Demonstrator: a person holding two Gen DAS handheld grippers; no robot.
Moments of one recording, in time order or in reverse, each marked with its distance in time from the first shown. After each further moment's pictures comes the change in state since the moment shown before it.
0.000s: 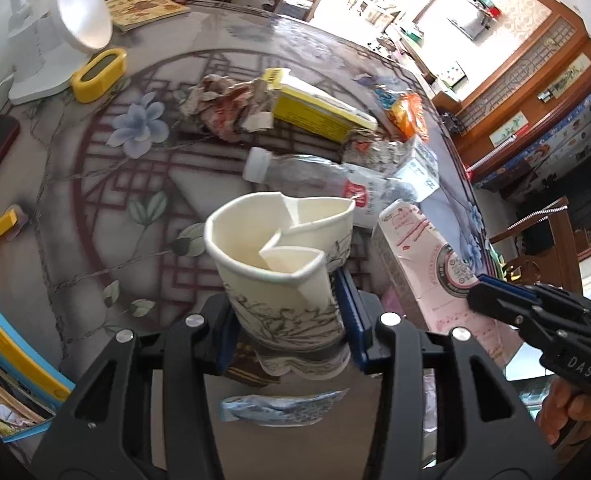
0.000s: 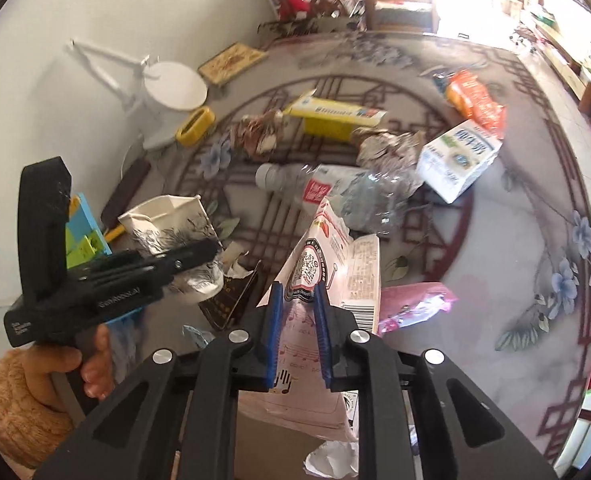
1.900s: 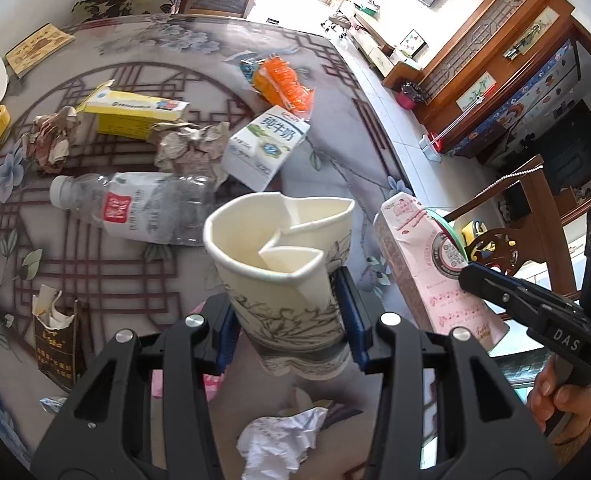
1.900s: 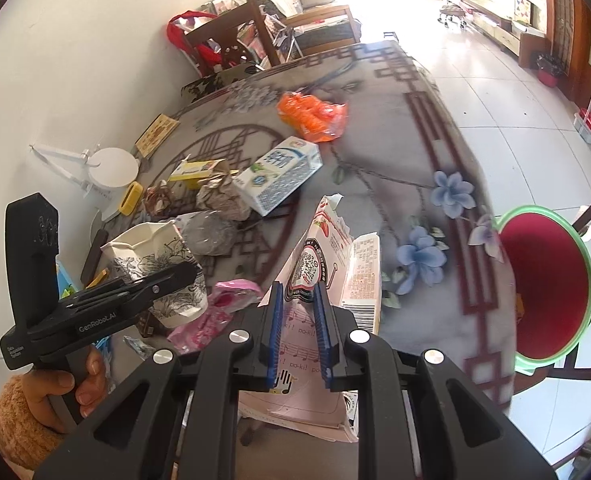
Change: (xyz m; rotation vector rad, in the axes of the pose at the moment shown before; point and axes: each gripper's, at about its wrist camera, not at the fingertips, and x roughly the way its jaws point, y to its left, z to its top) left arm 0.051 -0.179 0.005 0.130 0.042 -0.052; right arm -0.092 -0.177 -0.040 0.228 -0.118 -0.026
